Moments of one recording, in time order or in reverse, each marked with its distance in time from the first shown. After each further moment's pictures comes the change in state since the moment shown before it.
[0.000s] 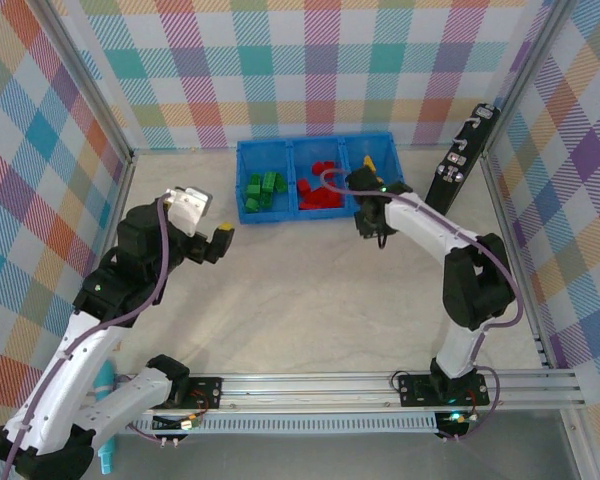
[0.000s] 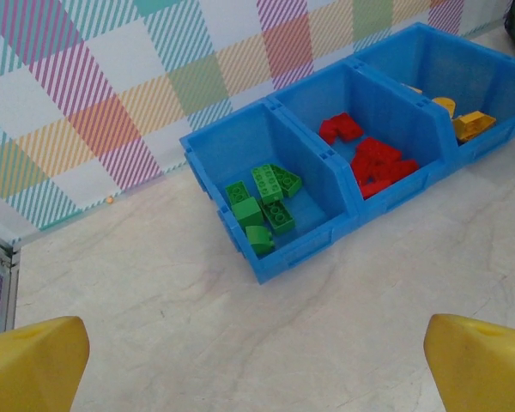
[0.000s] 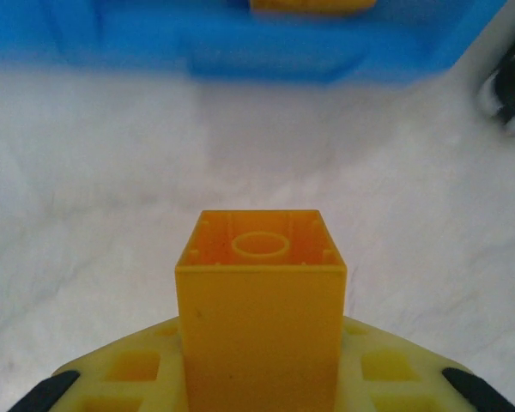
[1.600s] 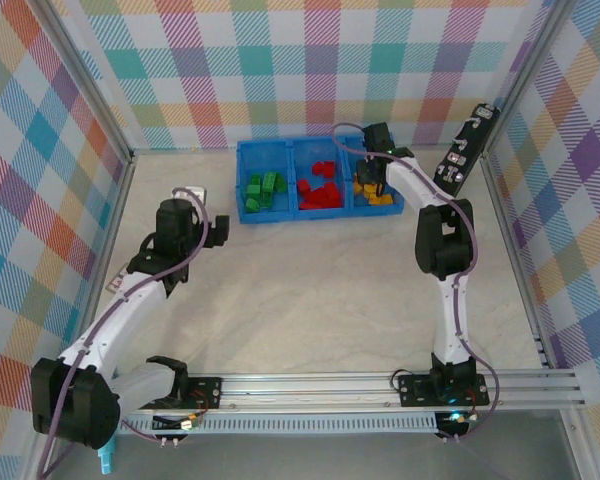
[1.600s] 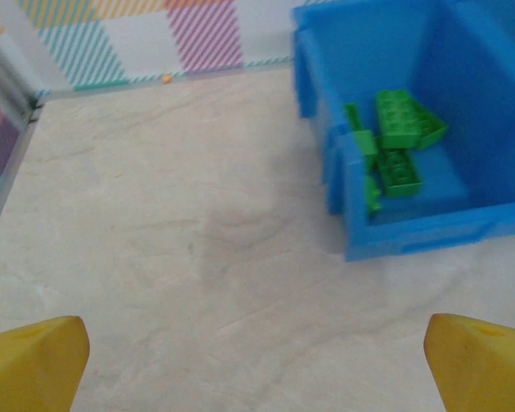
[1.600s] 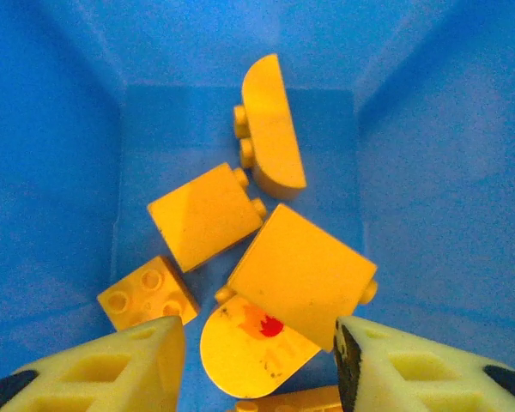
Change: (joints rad) left arm 0.246 0.248 -0.353 0.479 -0.068 -0.185; right arm -0.193 0.485 0.524 0.246 -0.172 -0.179
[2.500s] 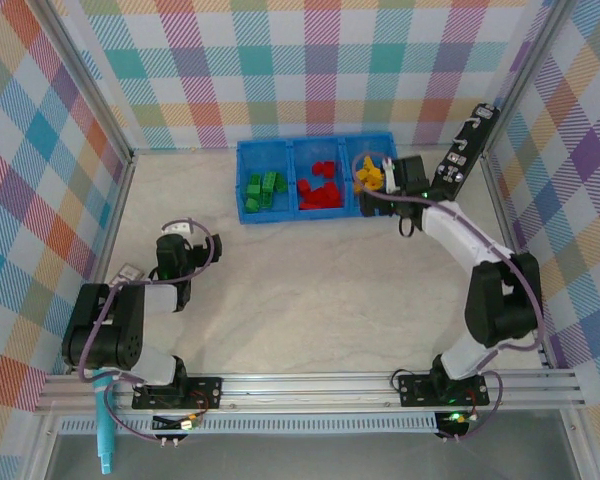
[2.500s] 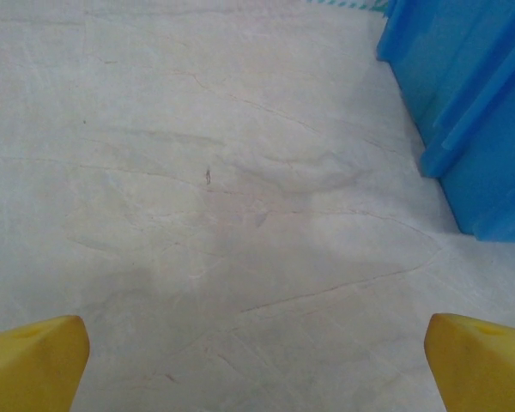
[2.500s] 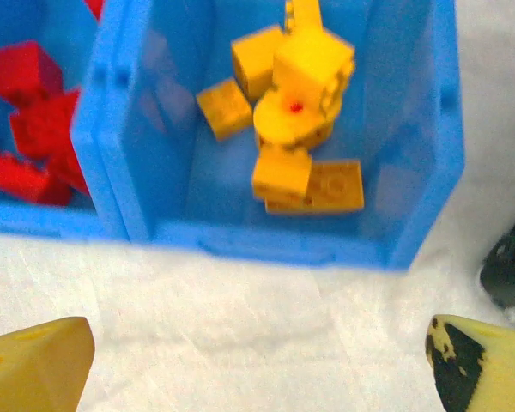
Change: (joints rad) left arm 0.197 0.420 -0.397 0.903 0.185 -0.135; right arm -0.001 -0.683 -0.800 0.221 -0.145 -0.038
